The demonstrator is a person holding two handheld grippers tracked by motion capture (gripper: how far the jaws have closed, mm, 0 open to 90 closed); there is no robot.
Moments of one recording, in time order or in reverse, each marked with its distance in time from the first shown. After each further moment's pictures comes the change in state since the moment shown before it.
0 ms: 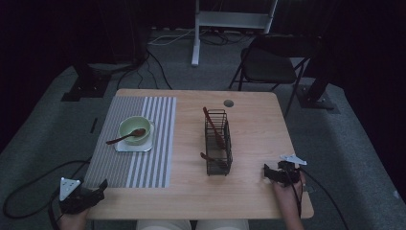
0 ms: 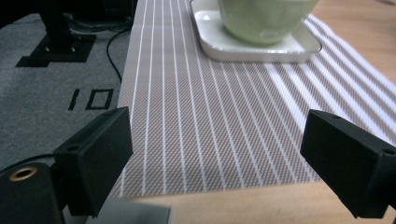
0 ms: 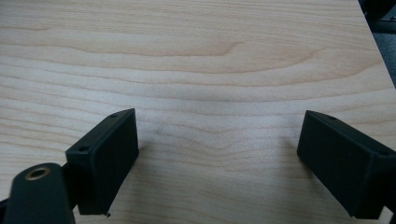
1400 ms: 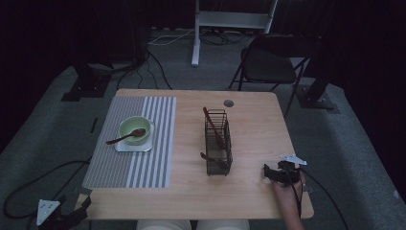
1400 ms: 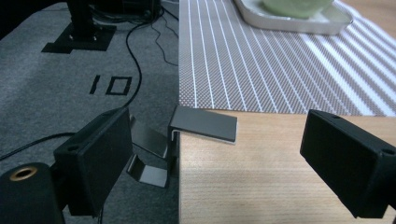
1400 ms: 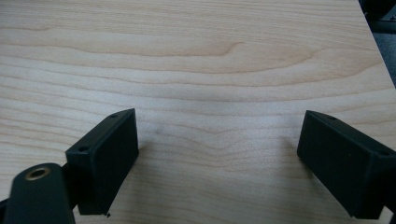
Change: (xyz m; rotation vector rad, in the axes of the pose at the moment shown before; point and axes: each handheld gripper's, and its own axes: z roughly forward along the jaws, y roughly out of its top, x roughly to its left) left arm 0.031 -0.041 -0.038 -0.007 0.039 -0.053; right arm 0.000 0.000 0.000 0.000 0.001 0.000
